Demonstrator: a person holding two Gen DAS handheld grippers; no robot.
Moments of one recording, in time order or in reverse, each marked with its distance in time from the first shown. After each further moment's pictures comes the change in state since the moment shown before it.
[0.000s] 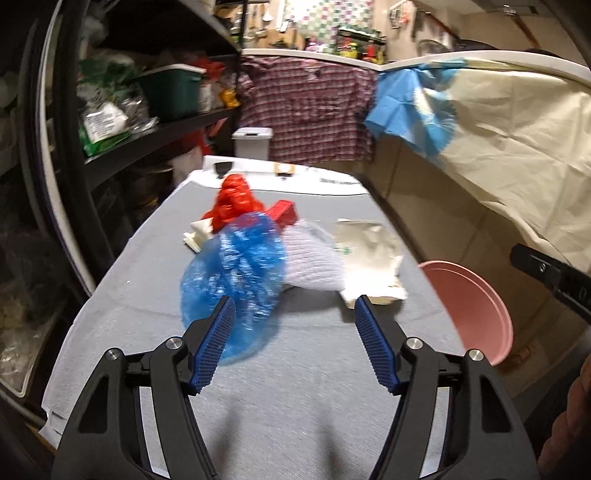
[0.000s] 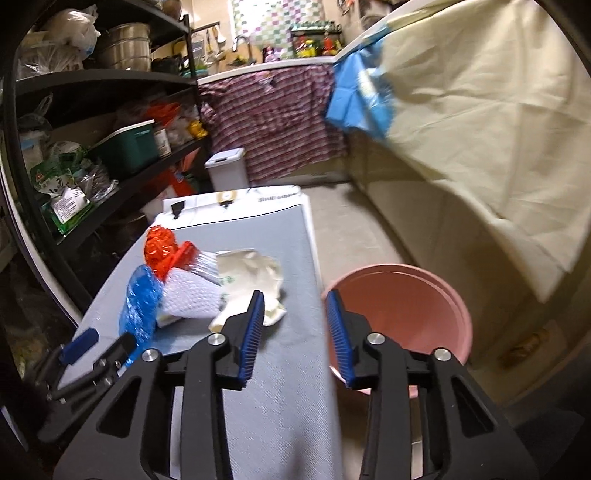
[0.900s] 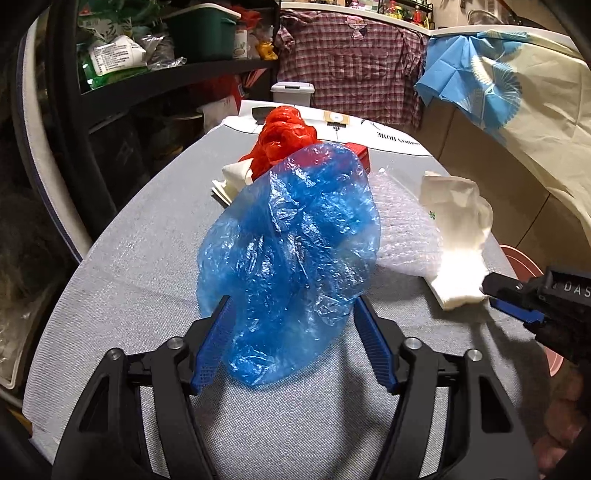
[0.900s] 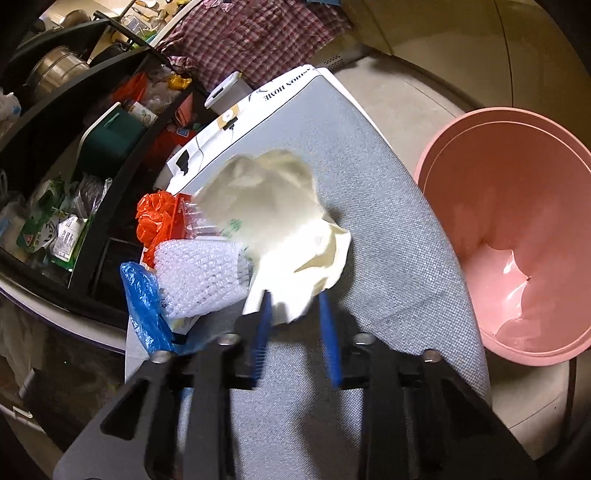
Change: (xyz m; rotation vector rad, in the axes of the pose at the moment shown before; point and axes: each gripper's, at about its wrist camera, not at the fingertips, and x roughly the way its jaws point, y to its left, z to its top) left arm 0.081 0.035 -0.011 -0.062 0.163 0.110; right arm 0.152 -0.002 -0.039 0.394 0.394 0.277
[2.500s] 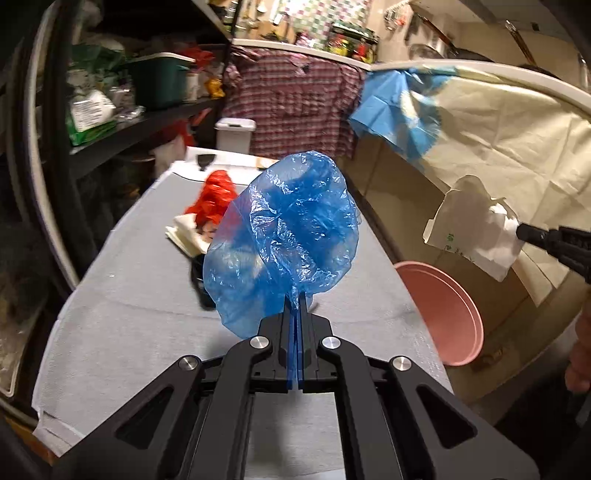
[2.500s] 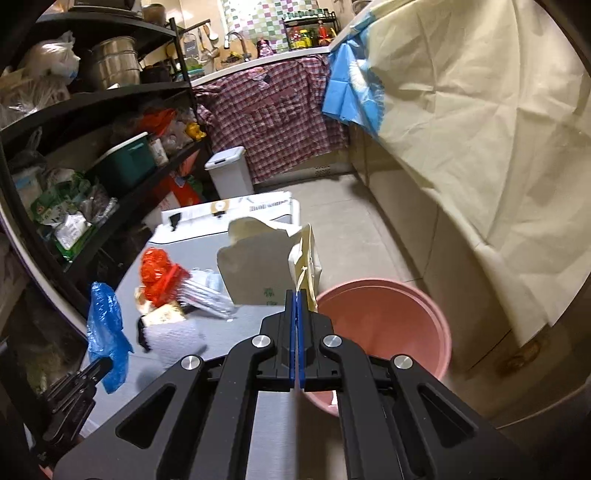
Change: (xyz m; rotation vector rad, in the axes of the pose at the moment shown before) left arm -0.096 -0.026 0.001 0.050 -0.107 -0.254; right arm -0.193 0.001 0.035 -0.353 -0.326 -0.236
